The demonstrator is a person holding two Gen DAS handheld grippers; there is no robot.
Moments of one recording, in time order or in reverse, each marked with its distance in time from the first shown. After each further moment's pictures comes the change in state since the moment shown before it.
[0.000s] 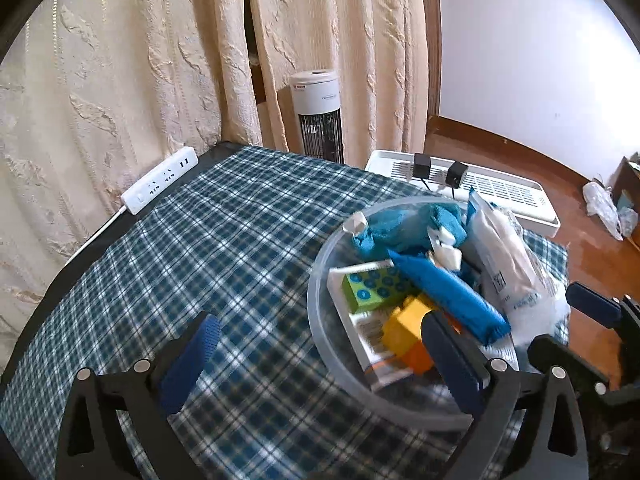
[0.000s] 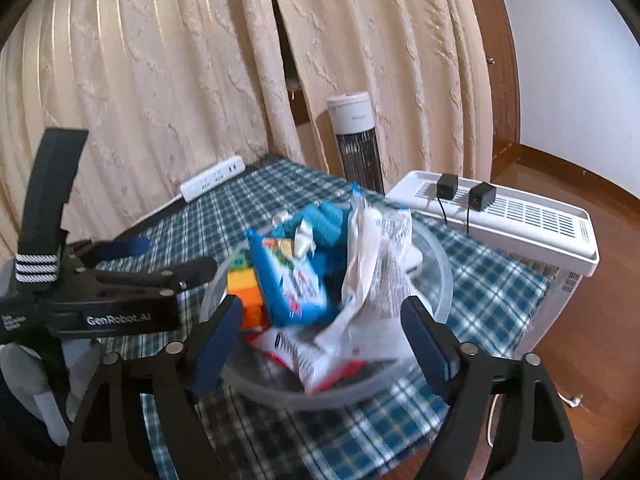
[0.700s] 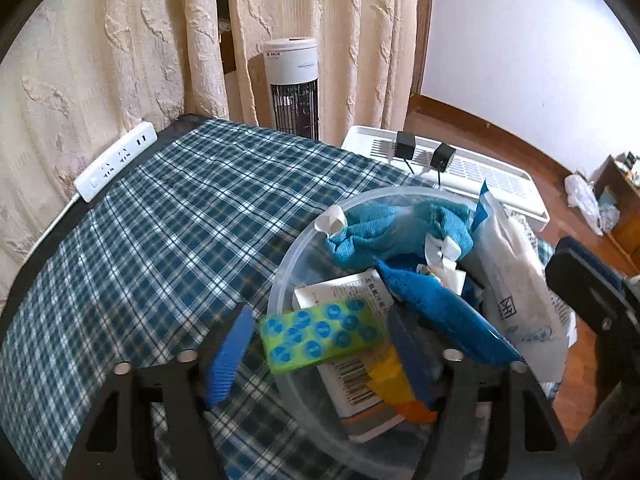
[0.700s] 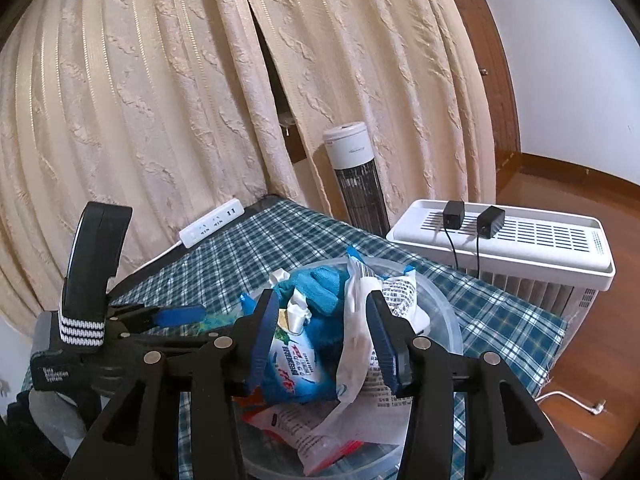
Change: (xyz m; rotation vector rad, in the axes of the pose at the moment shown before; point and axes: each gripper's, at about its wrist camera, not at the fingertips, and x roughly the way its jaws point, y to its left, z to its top) left arm 0.051 -0.003 0.023 -0.023 0.101 -0.119; right arm 0.023 -0.014 0.036 0.077 -0.119 0.039
